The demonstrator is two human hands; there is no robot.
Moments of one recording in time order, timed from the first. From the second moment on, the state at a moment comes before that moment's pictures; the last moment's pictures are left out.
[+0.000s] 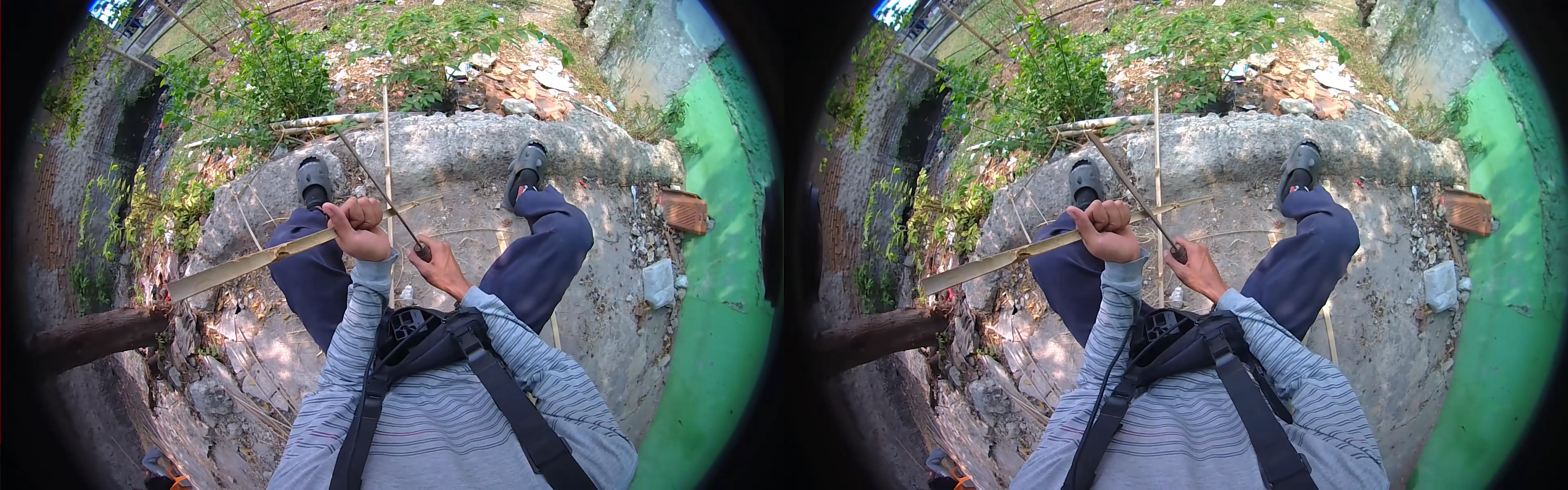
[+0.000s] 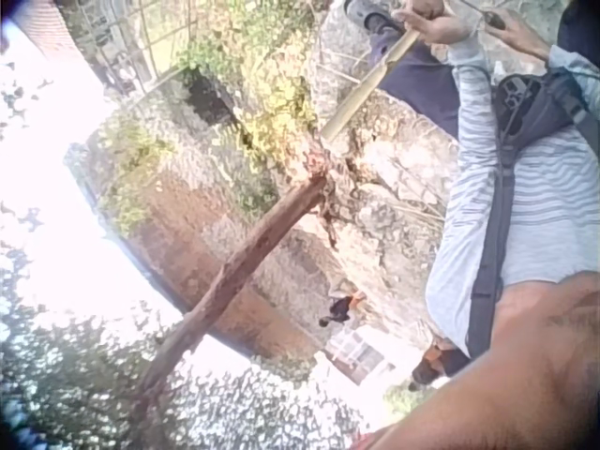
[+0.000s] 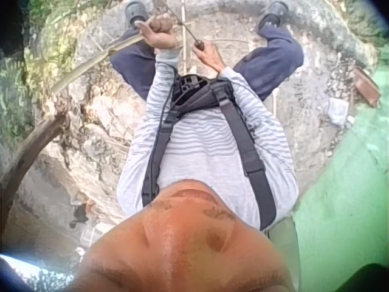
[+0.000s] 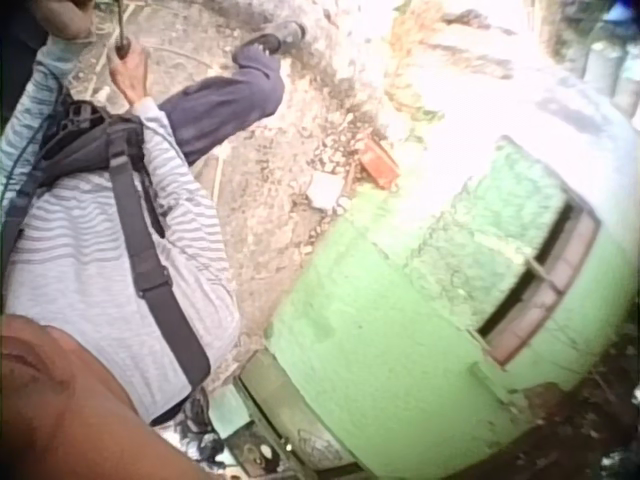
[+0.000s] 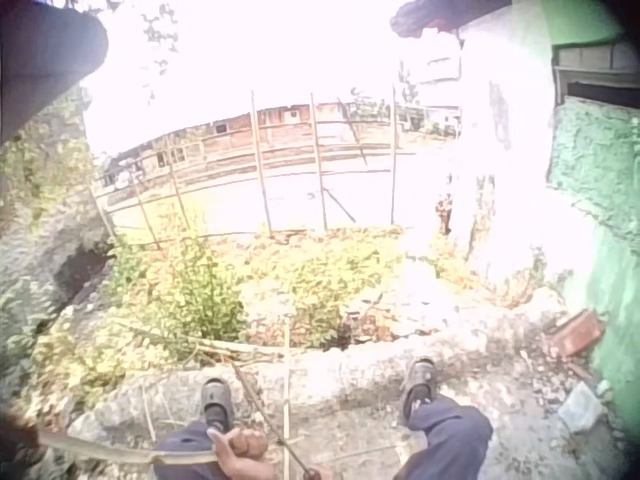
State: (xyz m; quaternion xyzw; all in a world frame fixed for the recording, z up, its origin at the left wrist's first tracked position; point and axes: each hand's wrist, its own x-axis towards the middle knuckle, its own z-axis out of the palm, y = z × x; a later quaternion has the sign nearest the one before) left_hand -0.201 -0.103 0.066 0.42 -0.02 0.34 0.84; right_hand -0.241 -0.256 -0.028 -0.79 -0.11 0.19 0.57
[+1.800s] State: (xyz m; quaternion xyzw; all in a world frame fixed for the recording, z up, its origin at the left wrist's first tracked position) left_hand -0.207 -0.099 0.053 0.43 -0.11 0.25 0.86; right_hand -0.230 -0.259 -0.077 -0.79 -0.04 0.17 0.59
